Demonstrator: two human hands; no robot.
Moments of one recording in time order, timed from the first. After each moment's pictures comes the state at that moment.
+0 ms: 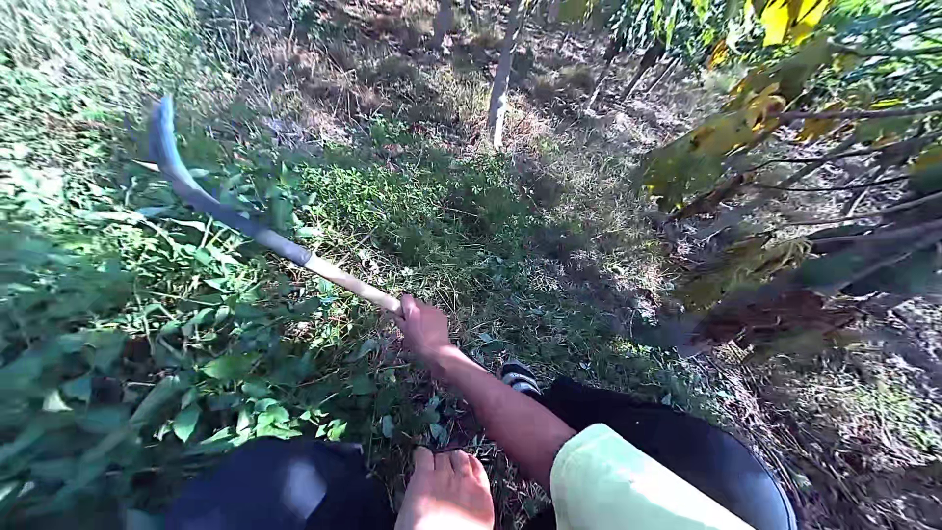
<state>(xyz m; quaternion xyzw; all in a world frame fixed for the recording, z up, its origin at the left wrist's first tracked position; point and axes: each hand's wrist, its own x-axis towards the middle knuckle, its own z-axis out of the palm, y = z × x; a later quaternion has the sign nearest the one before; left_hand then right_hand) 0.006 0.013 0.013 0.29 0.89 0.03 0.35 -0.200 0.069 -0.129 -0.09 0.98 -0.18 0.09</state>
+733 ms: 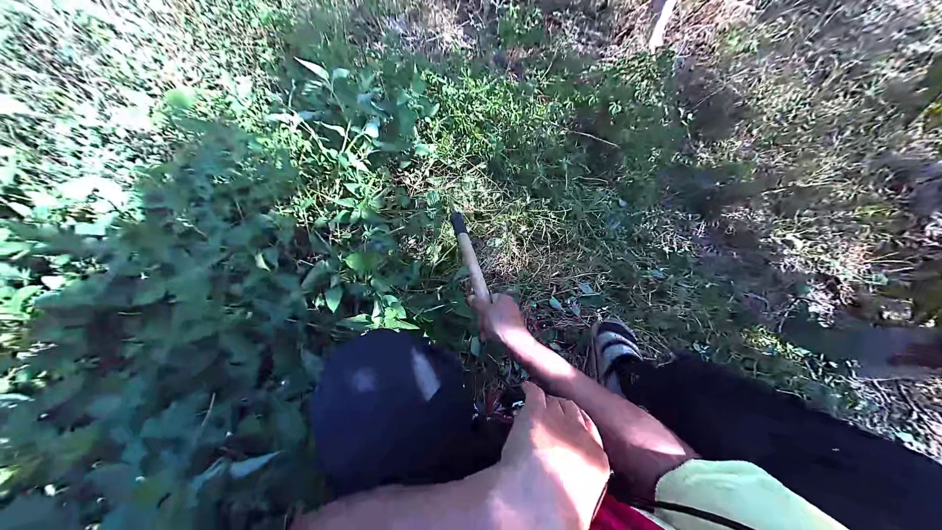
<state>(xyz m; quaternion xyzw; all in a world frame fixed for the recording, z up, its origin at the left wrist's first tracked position) 0.006 0.003 0.010 0.32 0.87 0.08 0.36 -0.122 0.034 -0.160 0.10 0.82 -0.43 0.37</state>
